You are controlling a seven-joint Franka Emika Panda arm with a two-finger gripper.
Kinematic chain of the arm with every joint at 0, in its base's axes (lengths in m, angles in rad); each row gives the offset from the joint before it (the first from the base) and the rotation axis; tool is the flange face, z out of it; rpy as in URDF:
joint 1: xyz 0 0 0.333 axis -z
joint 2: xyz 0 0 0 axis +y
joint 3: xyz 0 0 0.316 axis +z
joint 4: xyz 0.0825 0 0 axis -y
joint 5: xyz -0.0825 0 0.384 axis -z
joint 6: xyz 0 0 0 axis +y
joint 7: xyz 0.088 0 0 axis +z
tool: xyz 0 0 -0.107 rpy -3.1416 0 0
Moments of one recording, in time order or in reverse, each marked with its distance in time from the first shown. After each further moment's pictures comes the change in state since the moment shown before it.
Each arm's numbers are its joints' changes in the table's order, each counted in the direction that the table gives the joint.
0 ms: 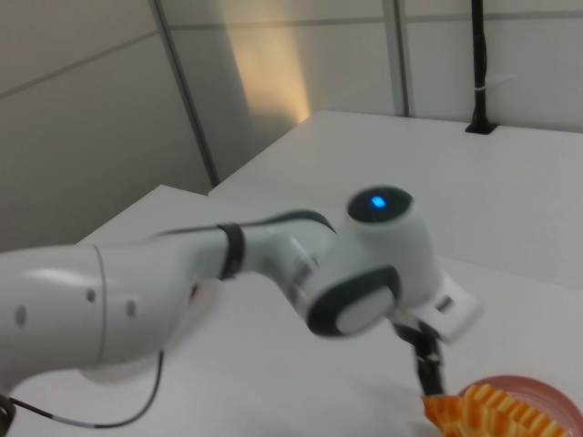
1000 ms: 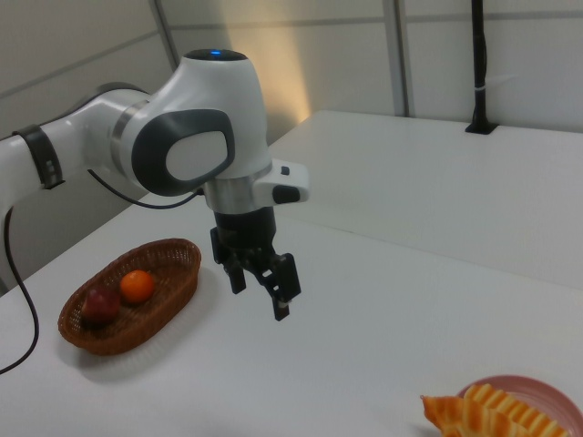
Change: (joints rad) arm -0.234 -0.342 -0.016 0.004 0.049 0.635 0.595
